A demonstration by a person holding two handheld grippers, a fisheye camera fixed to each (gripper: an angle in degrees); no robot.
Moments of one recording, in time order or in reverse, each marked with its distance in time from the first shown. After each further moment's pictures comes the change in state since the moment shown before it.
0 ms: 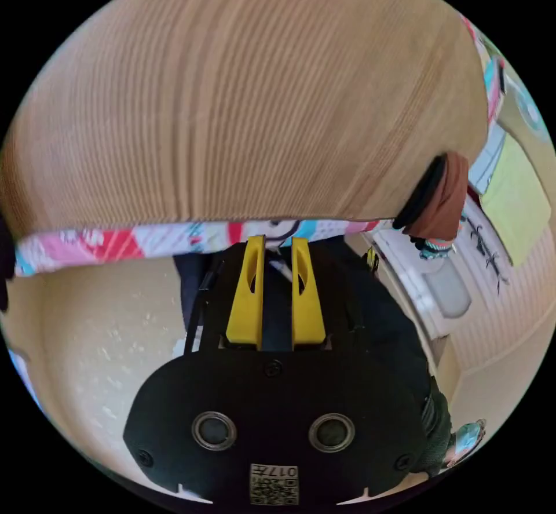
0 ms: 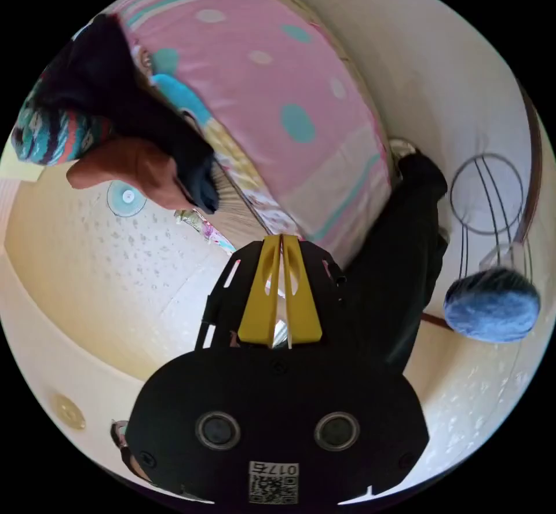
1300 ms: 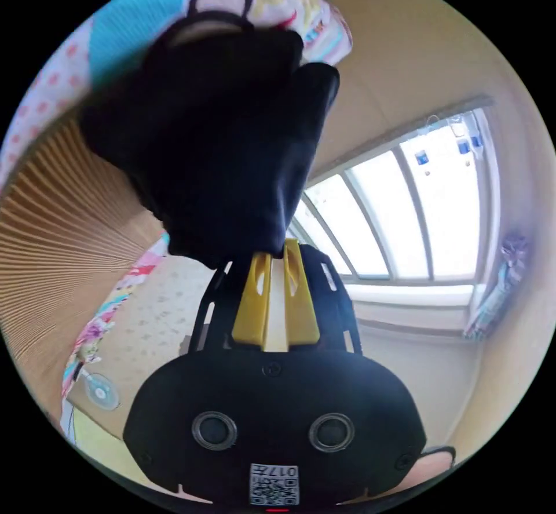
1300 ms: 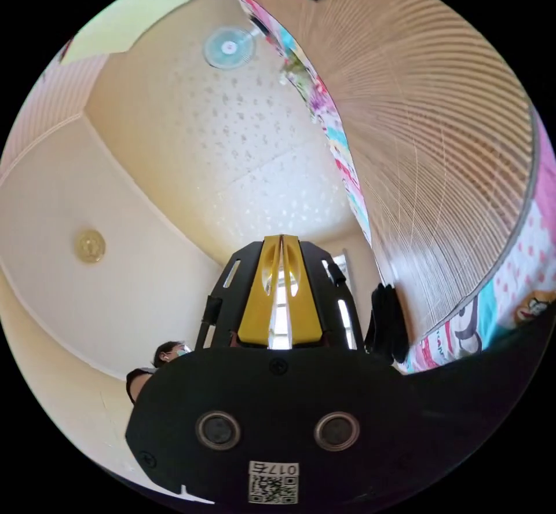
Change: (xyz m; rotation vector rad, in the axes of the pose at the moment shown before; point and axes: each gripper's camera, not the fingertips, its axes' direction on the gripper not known) left arm -0.232 0.407 -0.108 1.459 2.519 -0.072; right arm 0.036 0.116 0.078 -0.439 -0.539 -0.560
